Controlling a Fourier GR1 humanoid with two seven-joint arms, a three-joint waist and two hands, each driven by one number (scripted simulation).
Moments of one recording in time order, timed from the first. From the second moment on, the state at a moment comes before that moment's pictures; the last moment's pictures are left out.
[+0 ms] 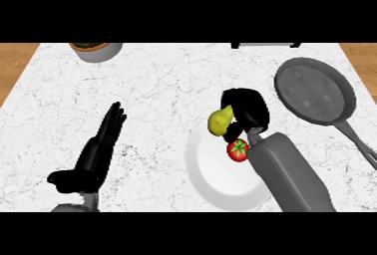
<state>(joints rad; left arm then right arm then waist) -0.01 0.11 -0.17 -1.57 0.06 0.08 -0.11 -0.57 -0.10 0.32 -1.15 0.93 0.01 0.44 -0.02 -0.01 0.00</state>
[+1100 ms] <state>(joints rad) -0.02 0.08 -0.18 -1.60 0.03 0.08 -0.09 -0.43 -0.19 -0.02 -1.41 0.91 -0.35 0.47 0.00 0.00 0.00</state>
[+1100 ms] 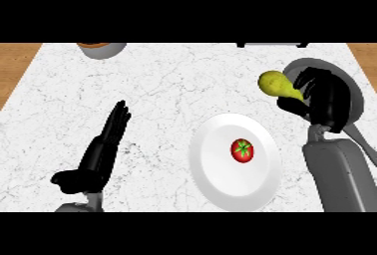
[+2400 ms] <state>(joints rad) -0.06 0.06 -0.21 -1.58 0.01 0.04 -0.11 -0.80 -0.55 -0.39 -0.33 0.70 -0.45 -0.10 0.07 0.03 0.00</state>
